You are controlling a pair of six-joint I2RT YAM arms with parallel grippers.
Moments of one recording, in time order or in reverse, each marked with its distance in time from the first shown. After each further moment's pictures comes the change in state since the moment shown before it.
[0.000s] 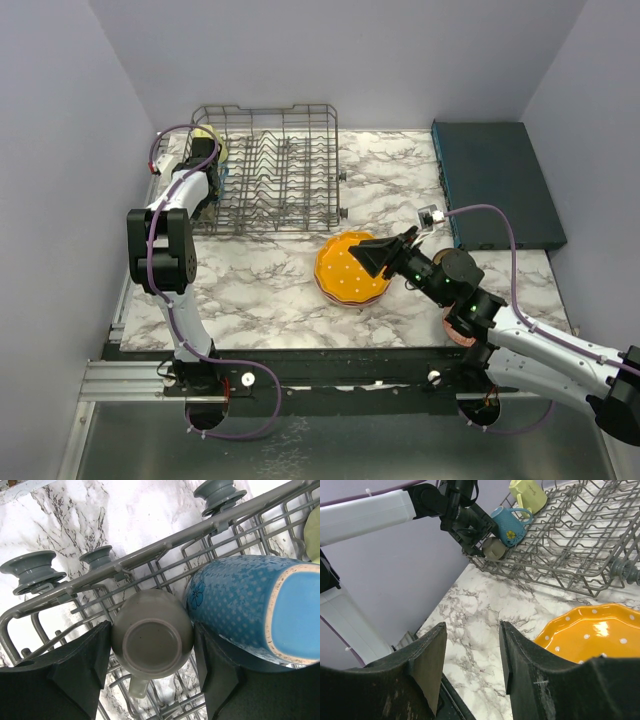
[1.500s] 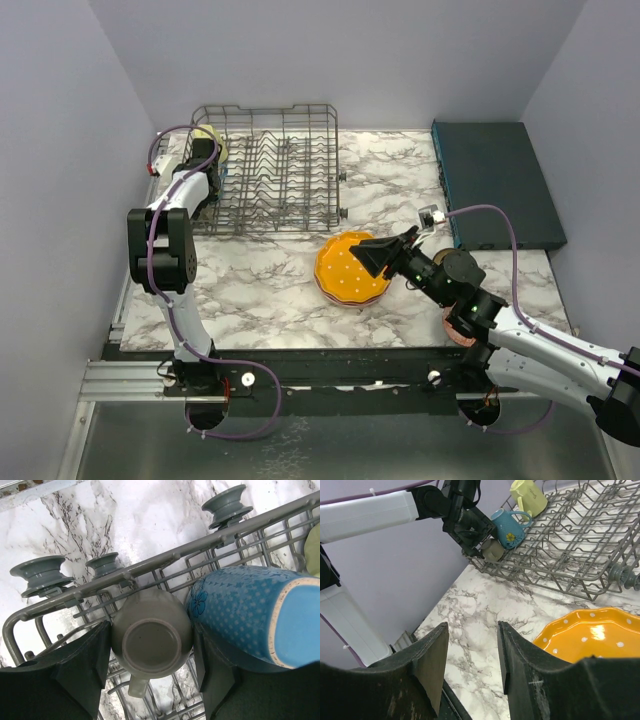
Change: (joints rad) left arm 0.000 -0.001 -0.007 0.012 -0.043 -0.038; right arm 0.000 -0.010 0.000 0.003 -0.005 -0.021
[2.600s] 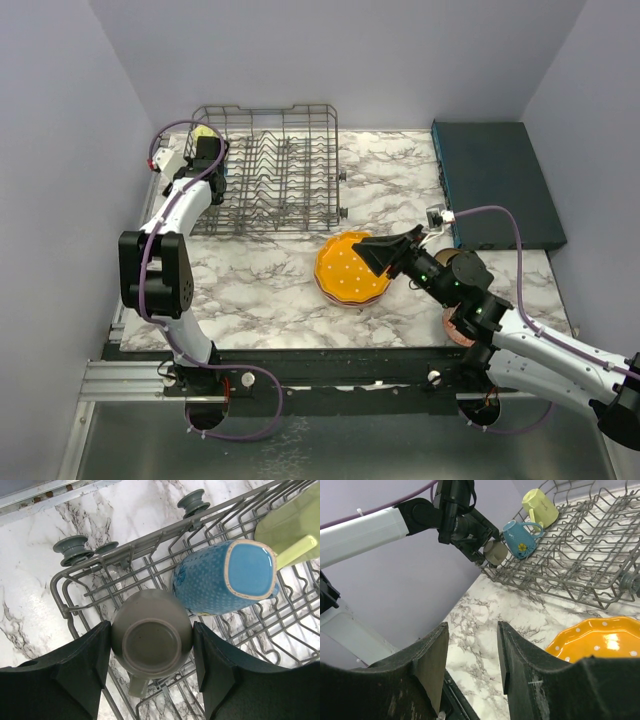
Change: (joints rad) left arm -0.076 -0.206 -0.099 0.013 -0.053 0.011; right arm 0.000 -0.039 0.003 0.018 -0.008 0.032
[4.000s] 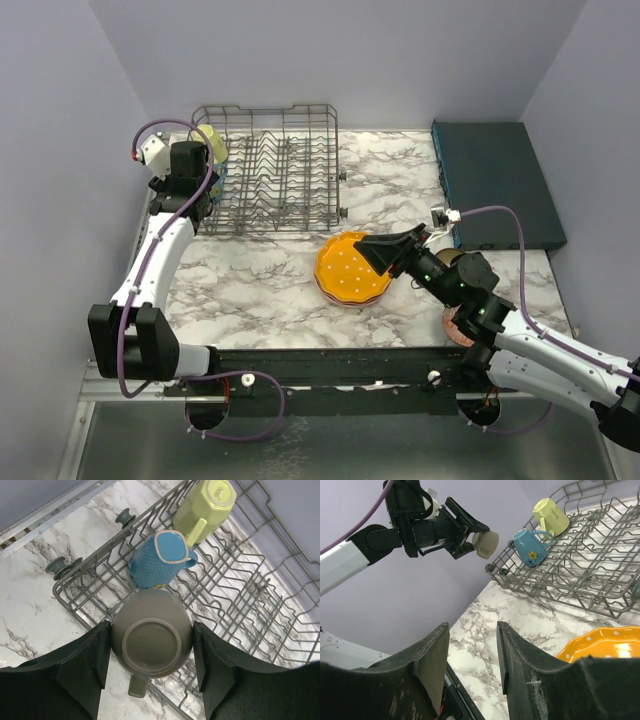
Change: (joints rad) left arm -0.003 -0.419 -0.216 0.206 0.223 0.320; right arm 0.000 -0.021 0.007 0.018 -0.012 0.016
